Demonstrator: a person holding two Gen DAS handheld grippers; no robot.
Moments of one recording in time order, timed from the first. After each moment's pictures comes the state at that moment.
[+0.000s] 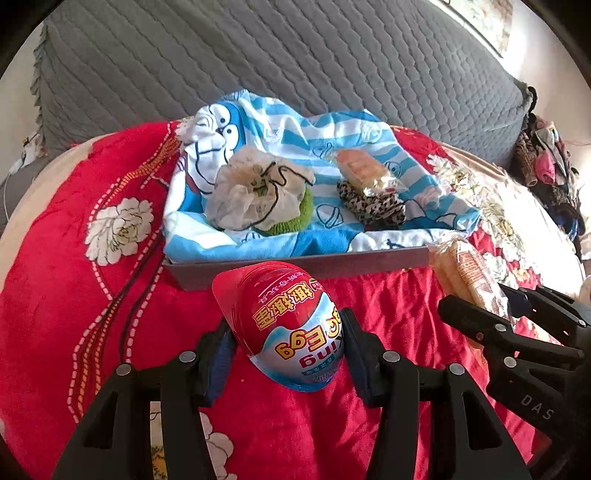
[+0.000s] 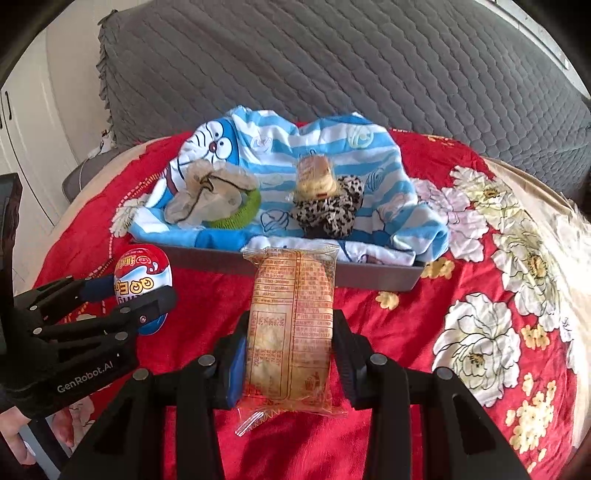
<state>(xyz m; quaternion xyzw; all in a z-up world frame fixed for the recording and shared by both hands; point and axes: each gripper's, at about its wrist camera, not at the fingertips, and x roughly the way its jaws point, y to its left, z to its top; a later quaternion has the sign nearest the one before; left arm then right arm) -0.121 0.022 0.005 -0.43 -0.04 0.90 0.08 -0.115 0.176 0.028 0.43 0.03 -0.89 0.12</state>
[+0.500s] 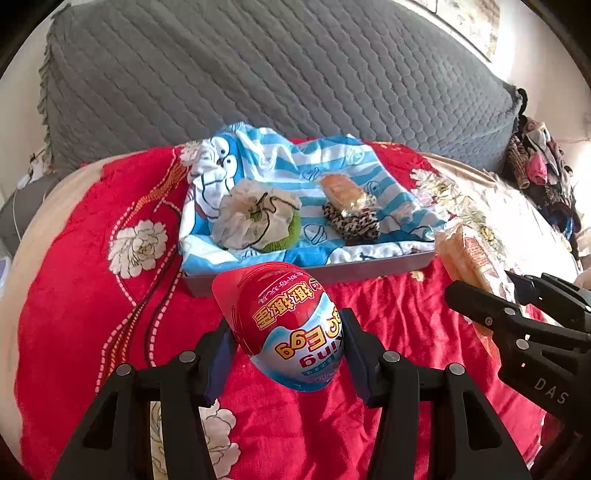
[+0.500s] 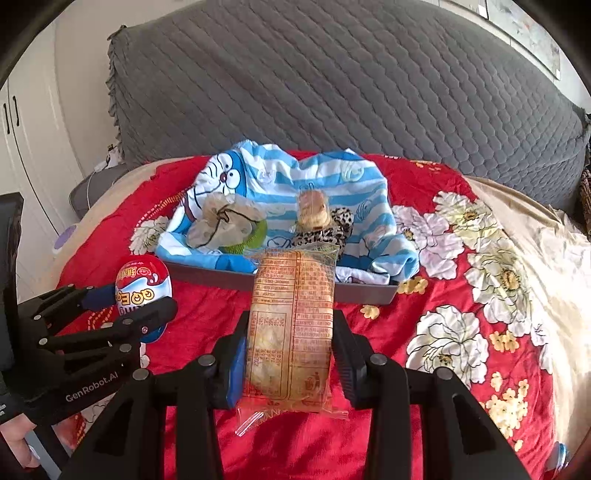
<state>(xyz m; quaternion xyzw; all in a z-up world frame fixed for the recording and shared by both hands) -0.090 0.026 0.047 -0.40 -0.02 0.91 0.08 -0.086 0.181 0.073 0.40 0.03 -0.91 0.11</state>
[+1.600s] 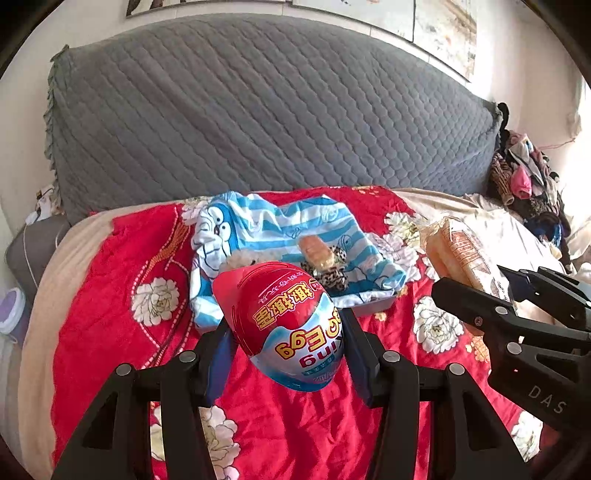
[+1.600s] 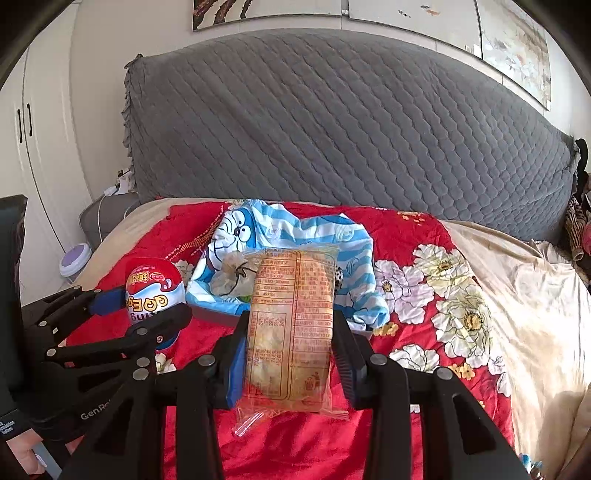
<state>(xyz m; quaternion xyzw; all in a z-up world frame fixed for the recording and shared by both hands) -0.059 0.035 0.135 -0.35 -0.01 0.93 0.09 -0.055 0.177 0.161 0.35 0.04 -0.93 0.11</state>
